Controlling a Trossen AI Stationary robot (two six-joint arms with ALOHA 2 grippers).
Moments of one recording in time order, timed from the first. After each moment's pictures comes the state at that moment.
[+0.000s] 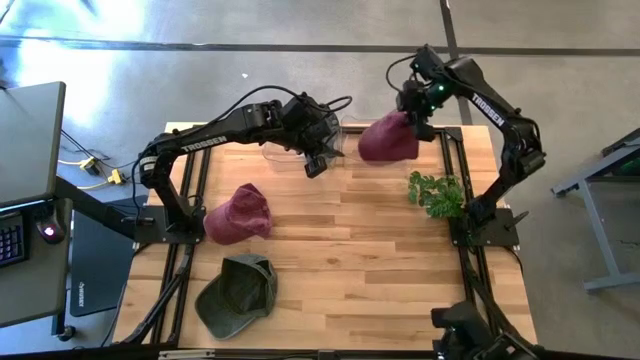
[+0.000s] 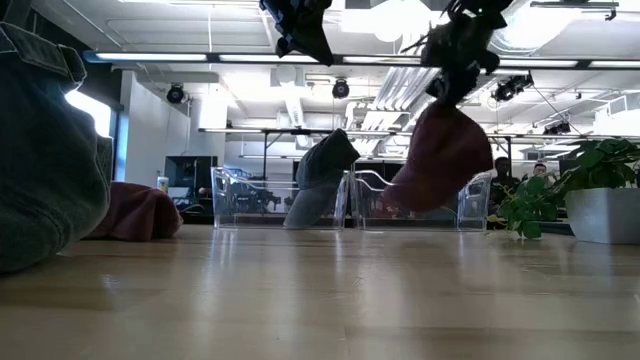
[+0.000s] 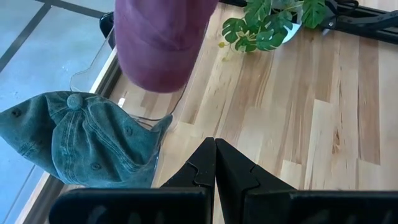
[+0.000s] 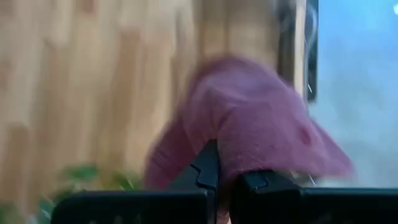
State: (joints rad) left arm 0.29 1.72 1.84 -0.89 0.01 -0.01; right arm -1.00 1.63 1.67 -1.33 -0.37 -0.99
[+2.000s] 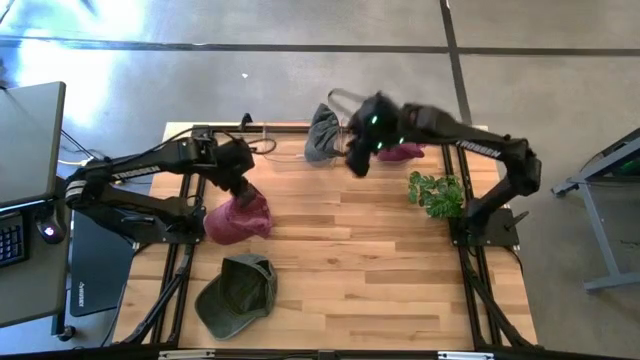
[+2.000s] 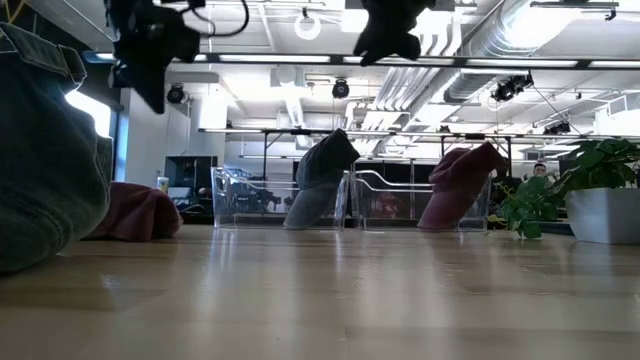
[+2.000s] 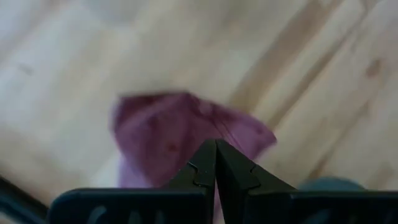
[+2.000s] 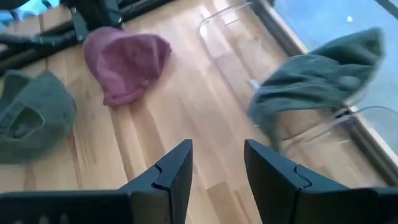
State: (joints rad) left arm 0.29 1.08 1.04 -1.13 0.03 -0.44; right arm -0.35 1.57 1.64 -0.86 -0.06 0.18
